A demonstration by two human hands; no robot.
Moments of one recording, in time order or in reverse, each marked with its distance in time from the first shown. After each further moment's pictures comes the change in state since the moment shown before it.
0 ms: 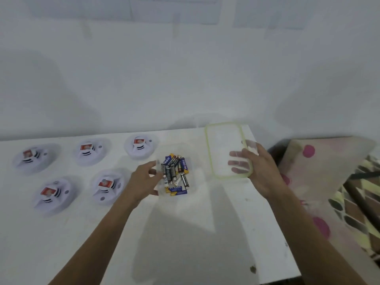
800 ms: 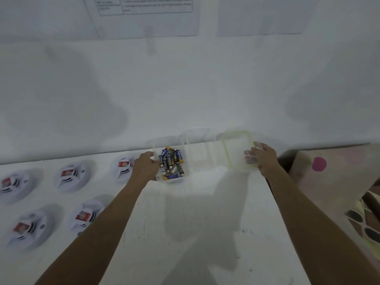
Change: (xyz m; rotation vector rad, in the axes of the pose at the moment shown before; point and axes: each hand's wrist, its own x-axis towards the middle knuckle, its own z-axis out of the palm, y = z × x) left_hand 0.144 0.040 0.038 0.214 0.213 -0.089; right_hand 0.188 0.007 -0.088 -0.075 0.290 0.084
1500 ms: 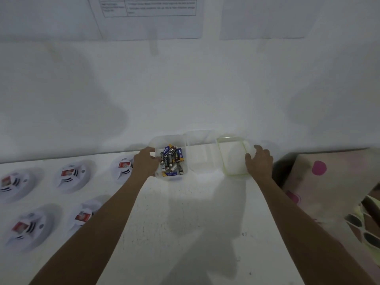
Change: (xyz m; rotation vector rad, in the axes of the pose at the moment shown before) left_hand 0.020 0.003 -0.002 0.080 0.053 0.054; right_hand -0.001 0.022 0.016 -1.043 0.235 -0.352
